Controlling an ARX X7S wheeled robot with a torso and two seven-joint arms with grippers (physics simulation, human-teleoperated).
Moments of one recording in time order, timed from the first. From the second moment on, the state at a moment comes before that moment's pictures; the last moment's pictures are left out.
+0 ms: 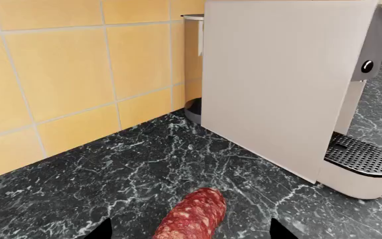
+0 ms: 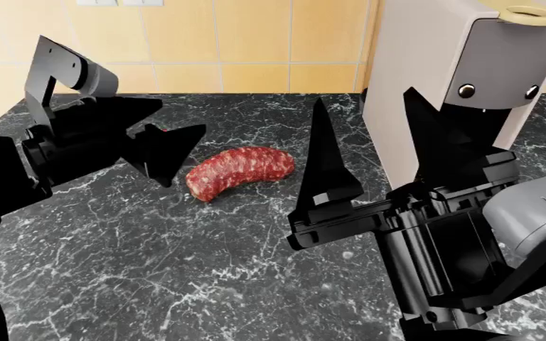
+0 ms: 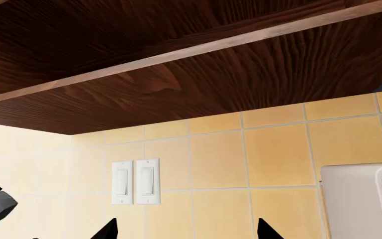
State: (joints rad) left arm -1.01 -0.49 0.01 0.21 -0.54 -1.29 0.64; right arm 0.49 0.37 -0.29 -1.00 0.72 0.62 0.56
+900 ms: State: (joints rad) left arm -0.99 -0.51 0.30 0.01 -0.42 -1.10 0.70; right arm 0.46 0.40 -0.32 -0.96 0.70 0.55 0.56
